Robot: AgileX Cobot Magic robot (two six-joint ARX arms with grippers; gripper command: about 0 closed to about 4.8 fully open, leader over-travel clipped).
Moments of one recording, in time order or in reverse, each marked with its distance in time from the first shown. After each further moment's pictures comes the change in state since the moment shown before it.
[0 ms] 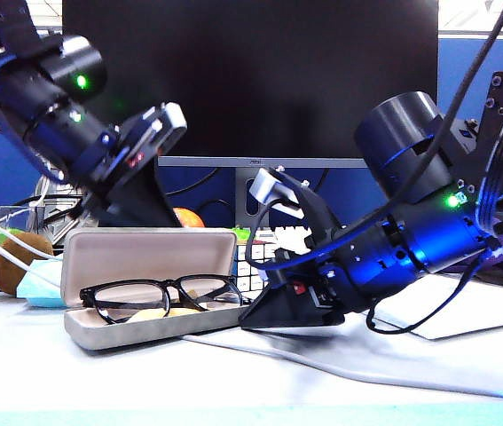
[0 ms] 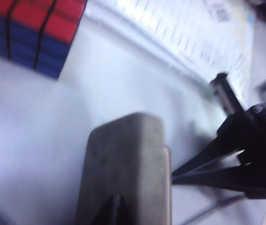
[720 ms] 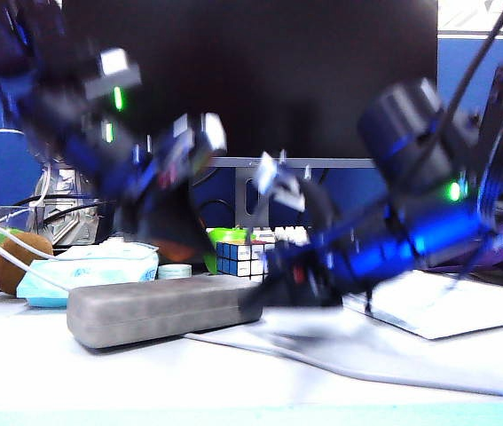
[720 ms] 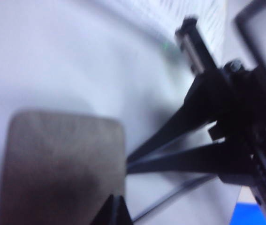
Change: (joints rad) left arm -0.111 0.036 -0.005 -0.016 0.011 0.011; right arm -0.001 -0.028 -0.003 0.014 0.002 0.015
